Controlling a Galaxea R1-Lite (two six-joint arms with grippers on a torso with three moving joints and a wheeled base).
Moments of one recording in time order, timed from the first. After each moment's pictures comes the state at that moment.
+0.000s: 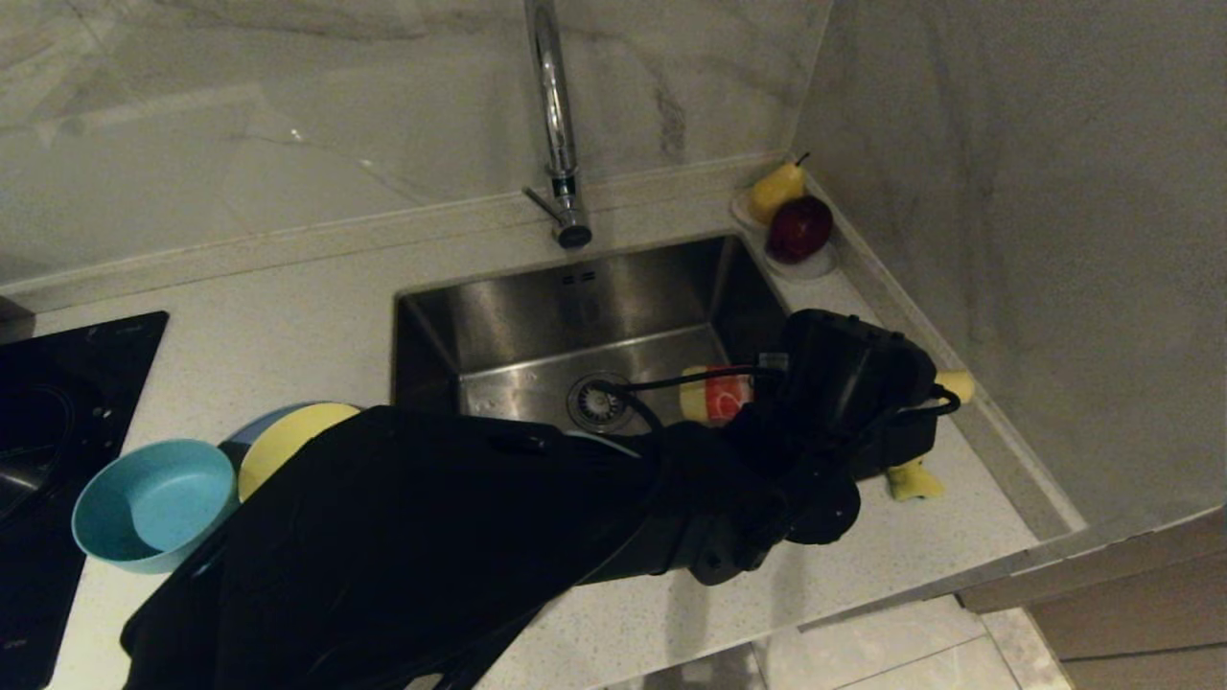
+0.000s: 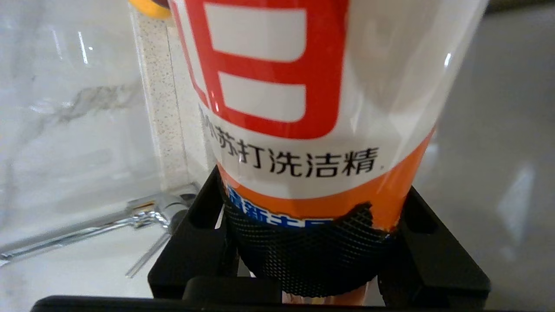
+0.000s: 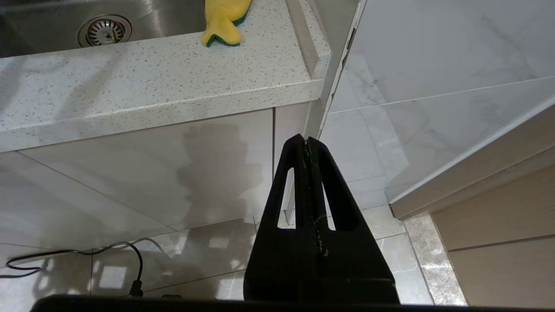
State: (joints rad) left arm -1.01 2.37 -1.88 -0.24 0.74 1.27; right arm 0.00 0.00 0.00 -0.01 0.00 0.00
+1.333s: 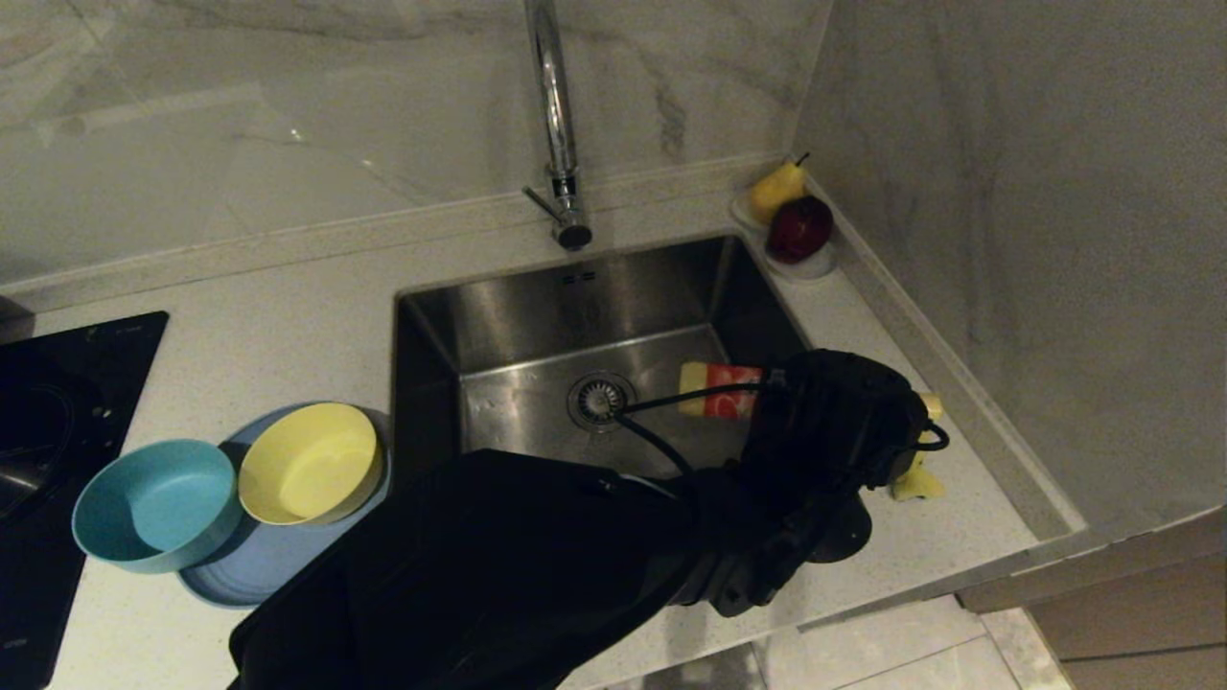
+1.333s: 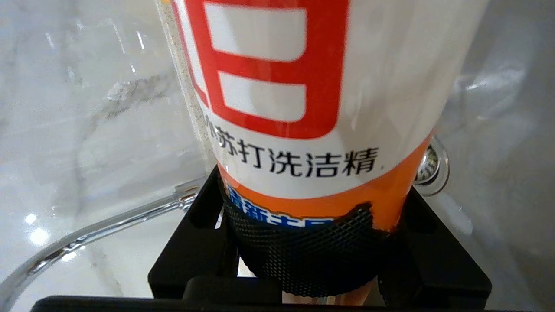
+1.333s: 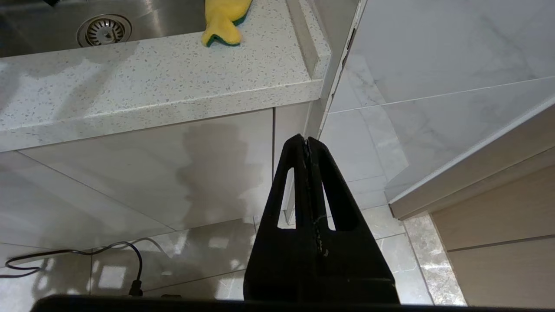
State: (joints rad) left arm -1.01 2.48 -1.89 -0.48 0.88 1.53; right arm 0.00 0.00 0.00 -0.01 0.00 0.00
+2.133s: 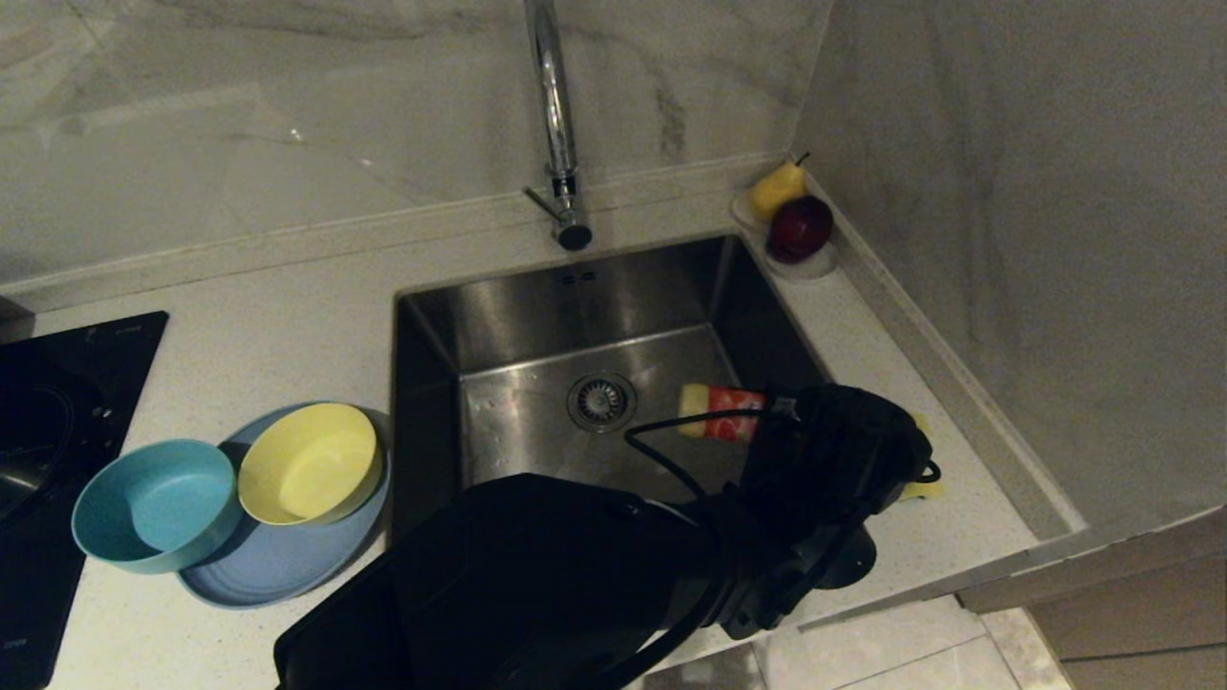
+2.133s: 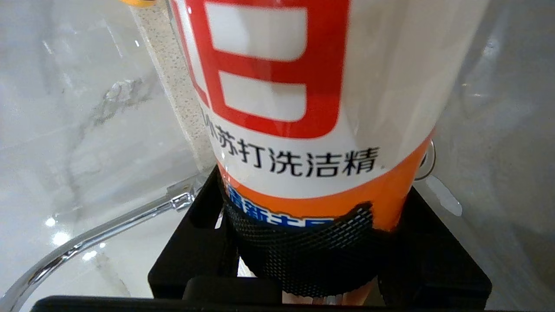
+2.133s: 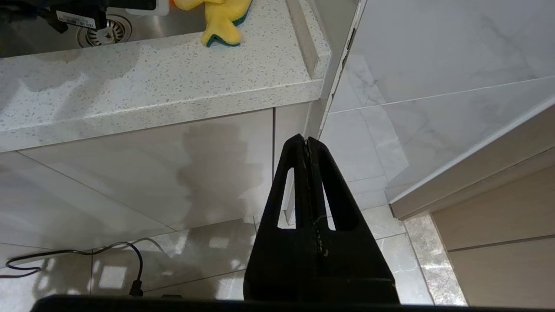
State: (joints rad) left arm -1.02 2.53 -1.89 -0.48 0.94 1.57; right arm 0.00 0.00 0.00 -0.01 0.00 0.00
